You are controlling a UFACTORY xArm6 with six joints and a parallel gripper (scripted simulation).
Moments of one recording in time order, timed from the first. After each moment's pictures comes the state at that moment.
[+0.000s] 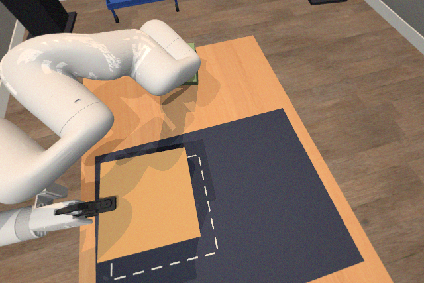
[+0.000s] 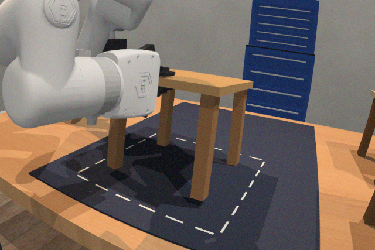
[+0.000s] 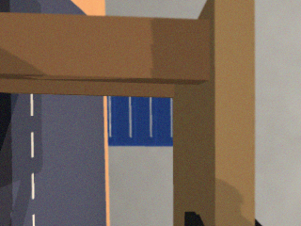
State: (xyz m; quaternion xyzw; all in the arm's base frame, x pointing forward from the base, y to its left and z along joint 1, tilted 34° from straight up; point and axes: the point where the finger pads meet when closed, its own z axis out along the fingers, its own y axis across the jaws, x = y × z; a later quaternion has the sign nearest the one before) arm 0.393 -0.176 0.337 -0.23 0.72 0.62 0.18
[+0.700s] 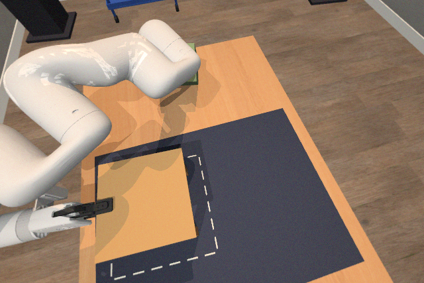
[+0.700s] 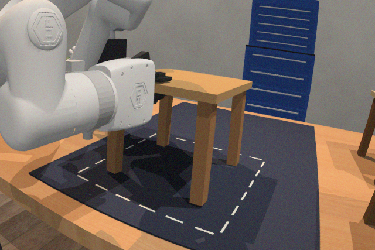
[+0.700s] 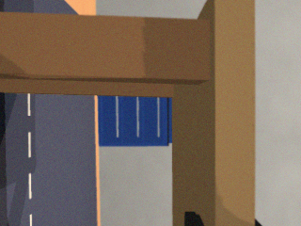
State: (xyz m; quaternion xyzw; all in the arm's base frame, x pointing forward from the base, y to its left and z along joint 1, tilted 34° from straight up) arm 0.399 -0.187 0.331 -0.23 0.71 0.64 0.18
